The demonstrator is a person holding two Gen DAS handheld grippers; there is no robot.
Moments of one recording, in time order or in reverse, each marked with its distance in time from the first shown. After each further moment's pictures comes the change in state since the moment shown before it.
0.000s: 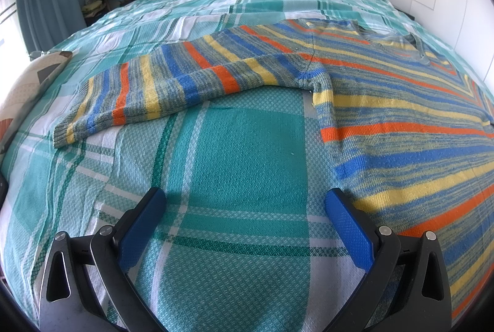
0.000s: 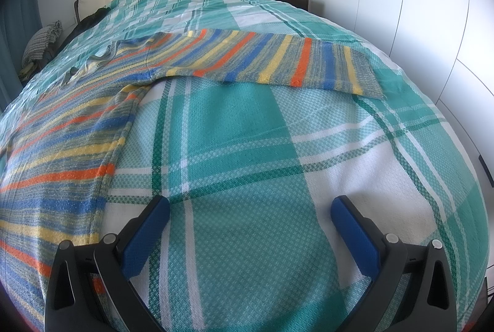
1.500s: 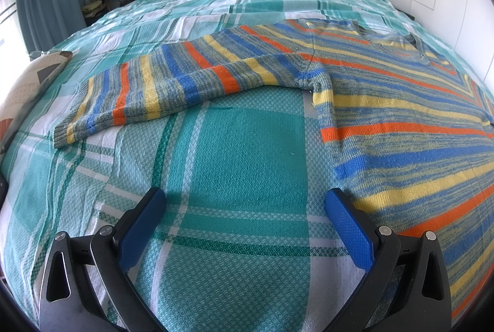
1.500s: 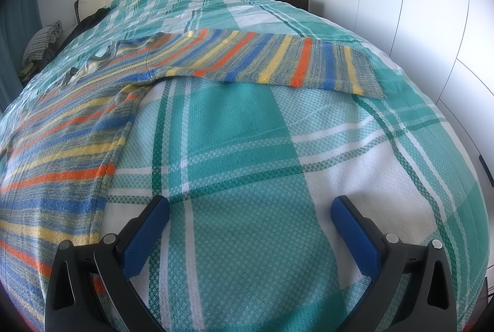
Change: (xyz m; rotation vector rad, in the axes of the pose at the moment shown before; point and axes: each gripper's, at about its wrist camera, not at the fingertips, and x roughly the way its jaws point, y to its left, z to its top) left arm 0.000 0.000 0.000 -0.001 0.000 -0.001; right arm 0.000 0.000 0.000 -0.002 0.000 0.000
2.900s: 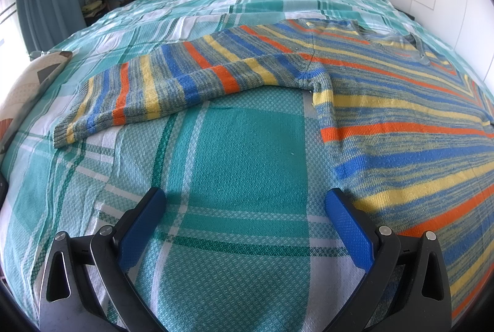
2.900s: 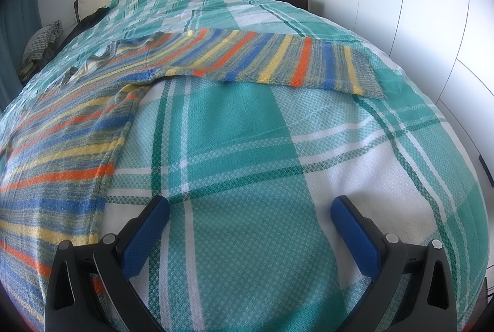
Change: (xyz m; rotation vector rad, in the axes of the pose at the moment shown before) left arm 0.000 0.000 0.000 -0.001 0.000 -0.001; right arm 0.001 0.000 0.000 -0.002 0.004 -0.001
